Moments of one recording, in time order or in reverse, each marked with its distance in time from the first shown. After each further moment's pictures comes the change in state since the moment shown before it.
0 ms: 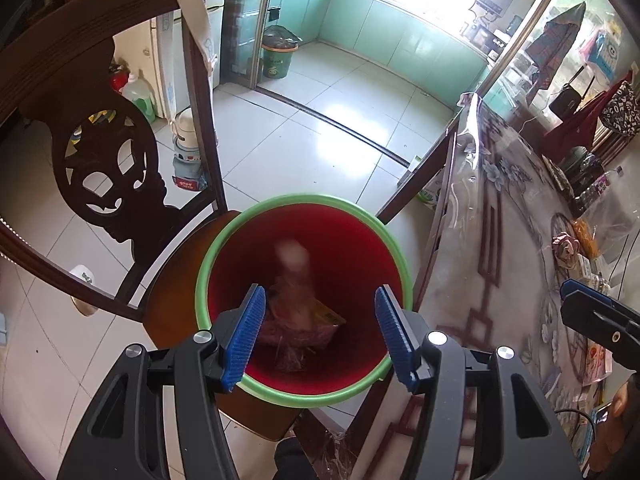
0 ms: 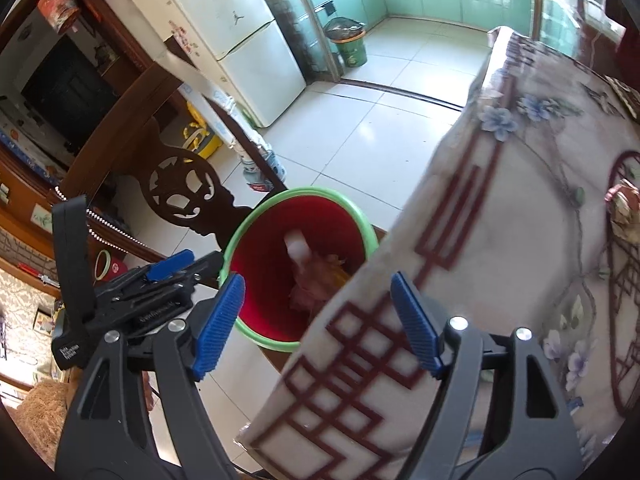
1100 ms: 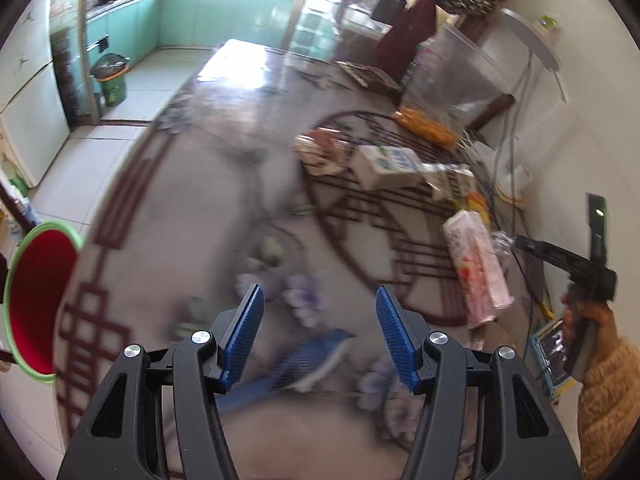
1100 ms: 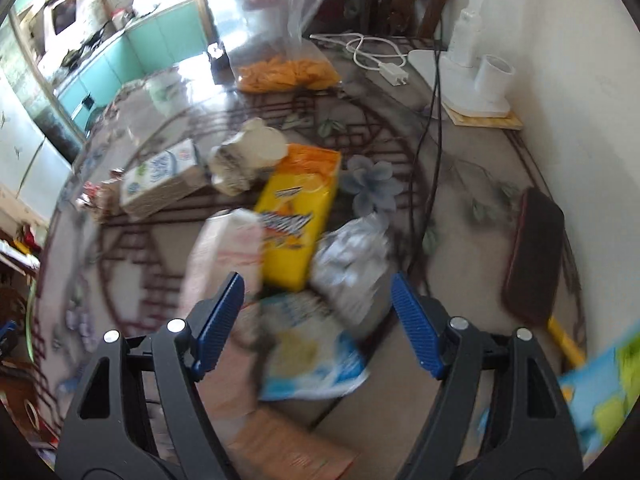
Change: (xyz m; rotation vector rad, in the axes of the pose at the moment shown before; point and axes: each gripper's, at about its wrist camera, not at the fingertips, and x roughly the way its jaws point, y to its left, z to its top) left arm -0.017 -0.345 -0.103 0.384 0.087 -0.311; right arm -0.231 -0.442 -0.161 0.482 -0.132 -0.557
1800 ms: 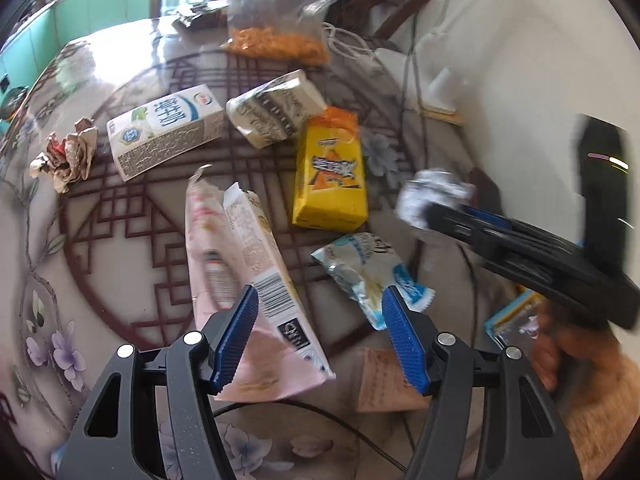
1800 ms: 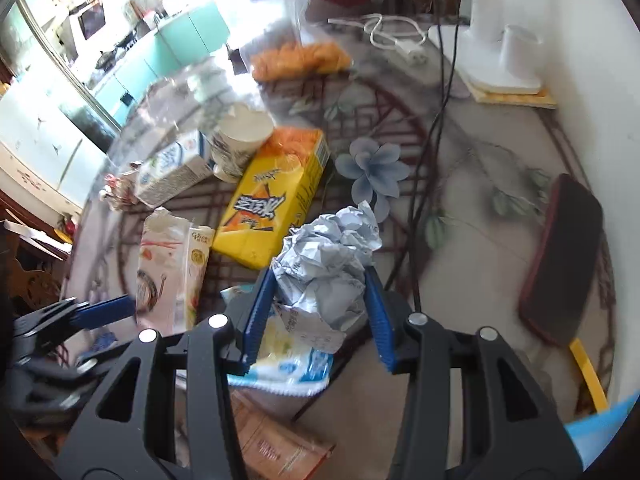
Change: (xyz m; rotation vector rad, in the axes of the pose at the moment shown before) left arm 0.120 -0.193 0.014 0.211 0.209 -0.111; right arm -0.001 -0.045 -0.009 0.018 0.020 0.201
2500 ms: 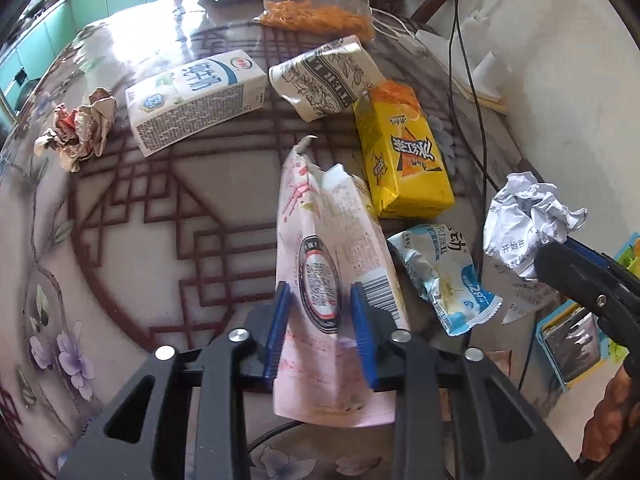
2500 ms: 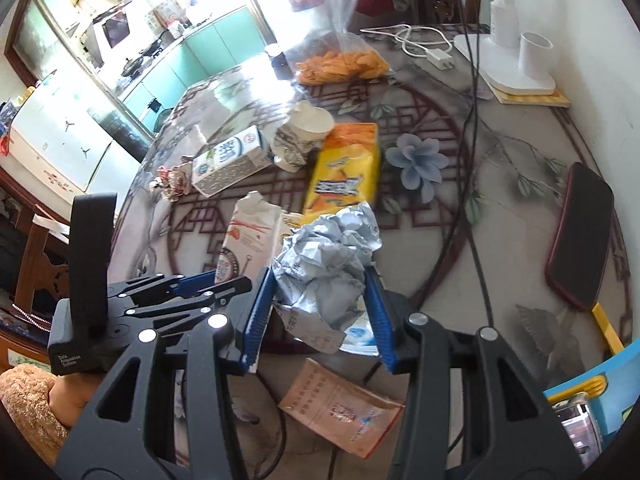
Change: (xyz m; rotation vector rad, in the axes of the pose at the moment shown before) left arm 0.028 0.030 0.002 -0.017 0.050 0.086; right arm -0.021 0.033 -0.022 -0.009 -0.029 0.097
